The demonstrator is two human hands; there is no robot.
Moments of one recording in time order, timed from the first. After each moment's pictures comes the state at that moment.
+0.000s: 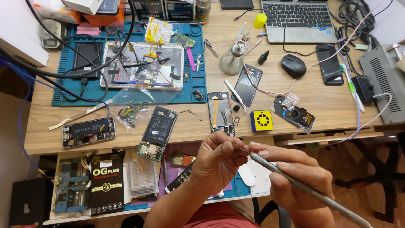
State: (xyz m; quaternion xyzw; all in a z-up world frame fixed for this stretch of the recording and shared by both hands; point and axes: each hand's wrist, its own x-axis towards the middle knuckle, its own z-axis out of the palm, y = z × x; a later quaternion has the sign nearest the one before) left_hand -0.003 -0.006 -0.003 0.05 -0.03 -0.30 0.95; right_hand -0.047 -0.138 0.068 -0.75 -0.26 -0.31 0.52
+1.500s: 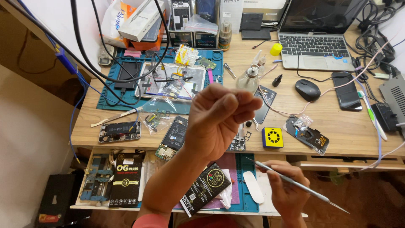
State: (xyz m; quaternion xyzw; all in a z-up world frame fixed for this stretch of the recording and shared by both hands) left_hand 0.047 0.003 0.105 0.11 -0.23 -0.14 0.96; right_hand -0.071 -0.142 0.014 -0.77 -0.06 -0.33 0.55
